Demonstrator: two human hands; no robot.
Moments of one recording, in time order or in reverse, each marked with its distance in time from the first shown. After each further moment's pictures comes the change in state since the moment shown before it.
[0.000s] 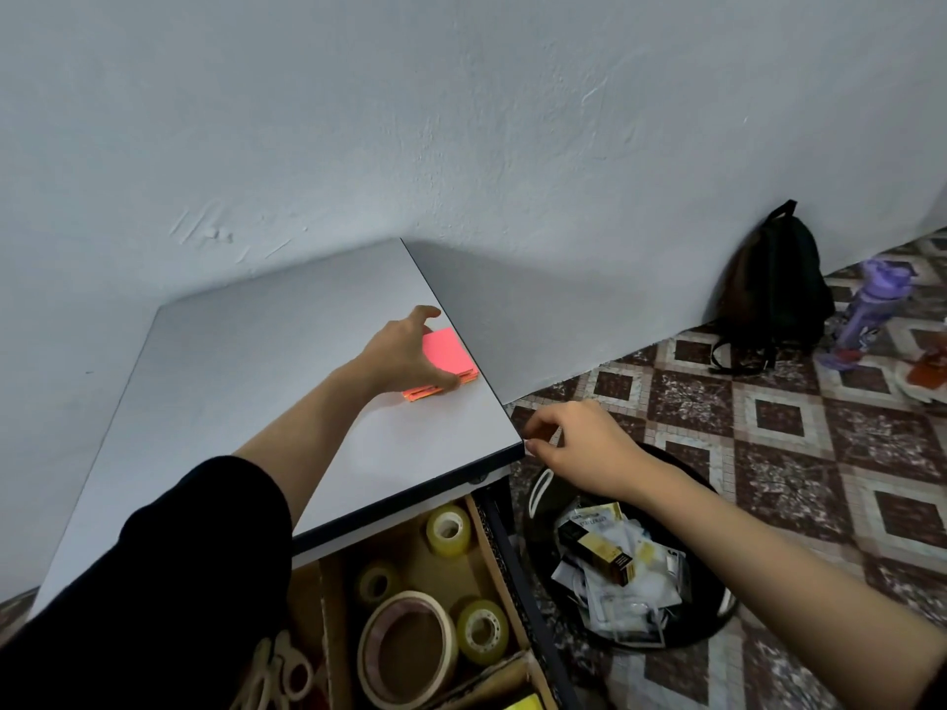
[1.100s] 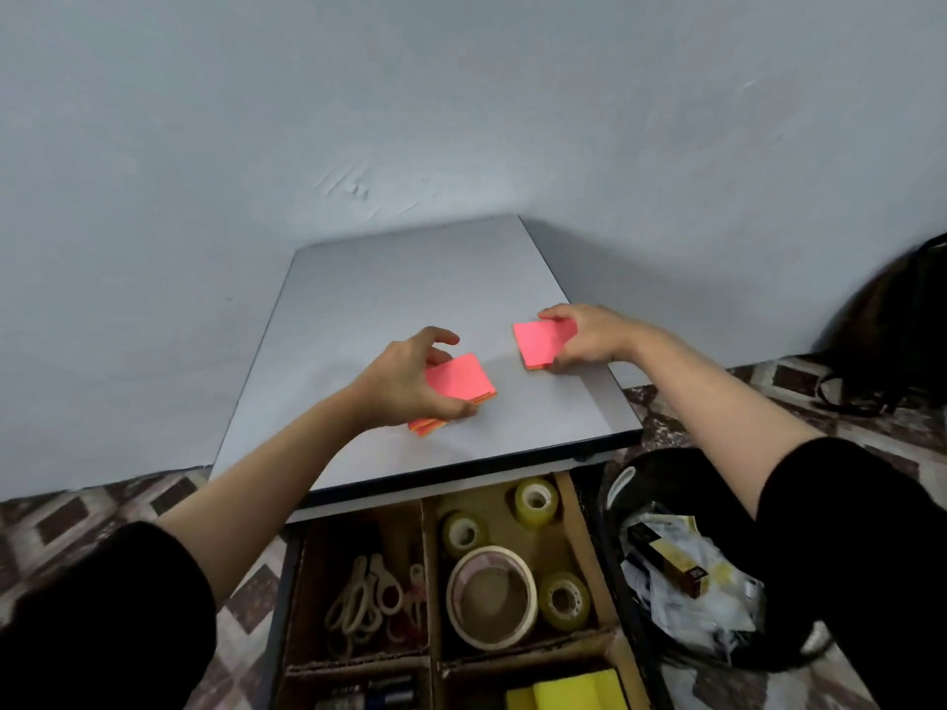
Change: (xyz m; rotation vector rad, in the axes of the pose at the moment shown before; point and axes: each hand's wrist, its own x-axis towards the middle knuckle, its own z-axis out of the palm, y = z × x) left_hand -0.121 -0.069 -0.038 -0.213 0.060 -0.120; right_hand 0.119 -0.073 0.001 -0.054 -0.236 -0.043
